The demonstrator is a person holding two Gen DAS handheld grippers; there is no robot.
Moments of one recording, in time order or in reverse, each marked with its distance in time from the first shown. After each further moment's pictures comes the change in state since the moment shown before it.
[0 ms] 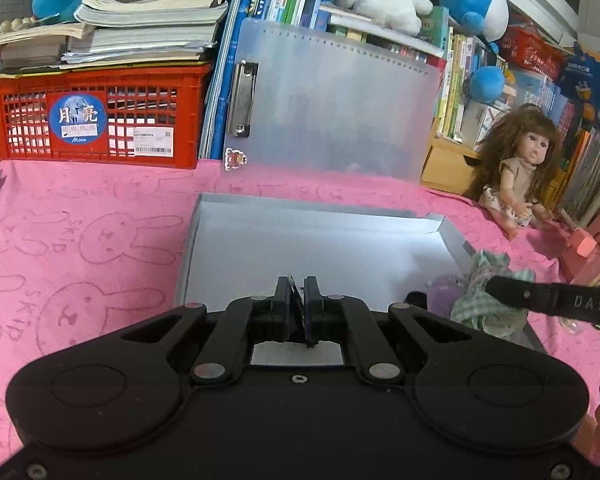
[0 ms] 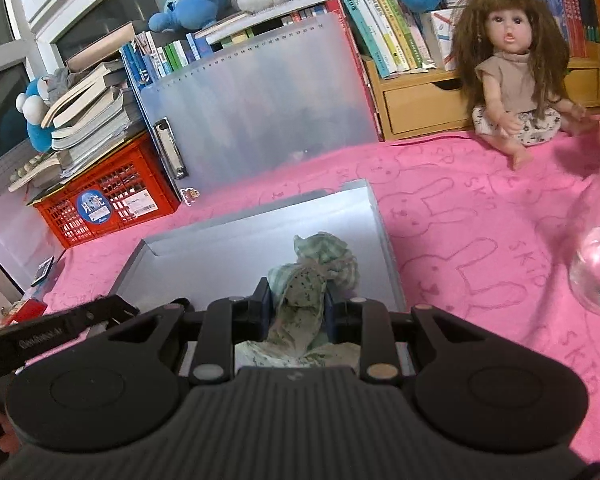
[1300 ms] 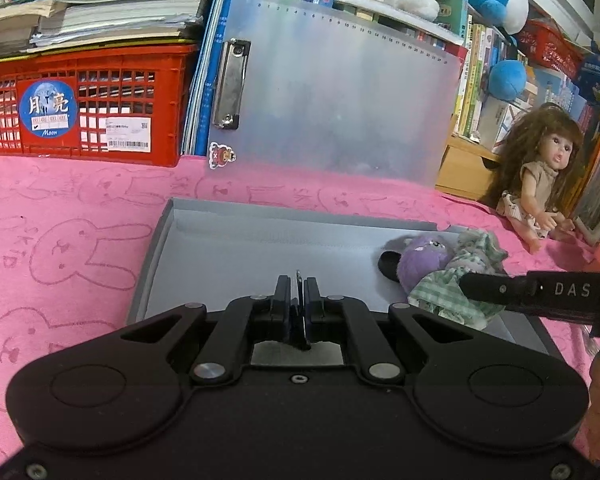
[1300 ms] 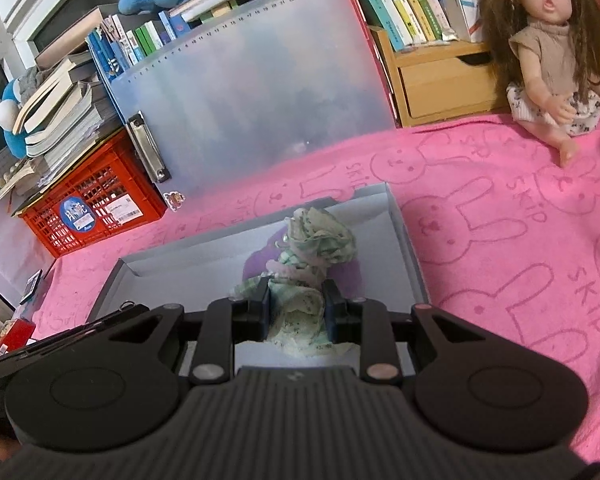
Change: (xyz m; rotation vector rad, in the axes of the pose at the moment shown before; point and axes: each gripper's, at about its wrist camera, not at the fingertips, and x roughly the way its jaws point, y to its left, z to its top) left arm 0.067 -0.004 0.012 -0.027 0.011 -0.002; right arm 0.071 -0.010 0.026 0.042 0.070 0.027
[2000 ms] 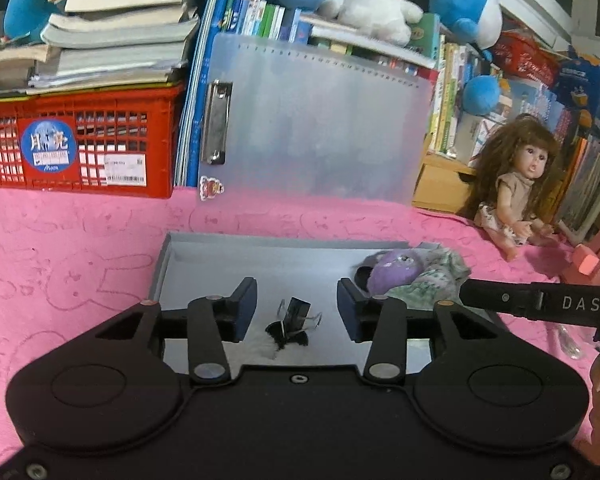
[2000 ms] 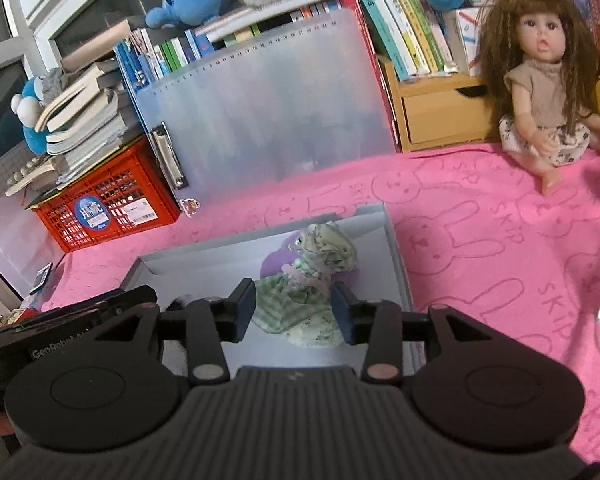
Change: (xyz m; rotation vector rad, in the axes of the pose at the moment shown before) left arm -0.043 -0.013 0.014 0.047 -0.049 -0.029; right arm -0.043 0.010 0.001 -0.061 -0.047 -0.002
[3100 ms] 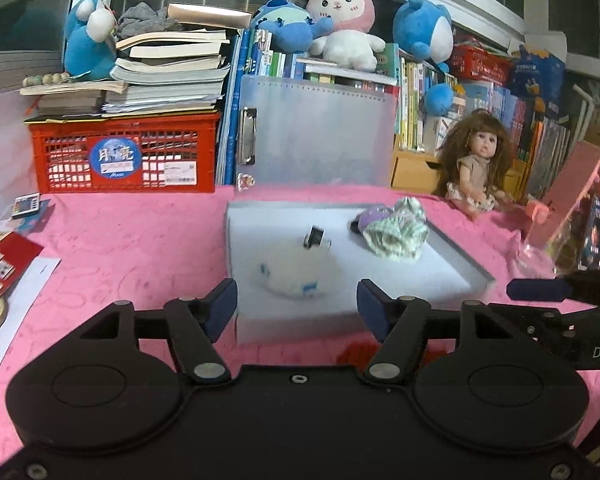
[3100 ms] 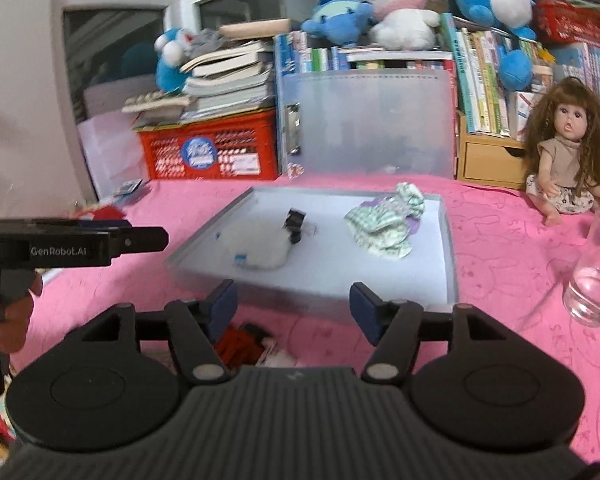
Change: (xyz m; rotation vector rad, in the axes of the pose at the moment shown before) left arm -0.170 0.023 -0.089 0.092 -0.084 0.015; right arm -0.130 0.055 -0.112 -0.339 -0.092 0.110
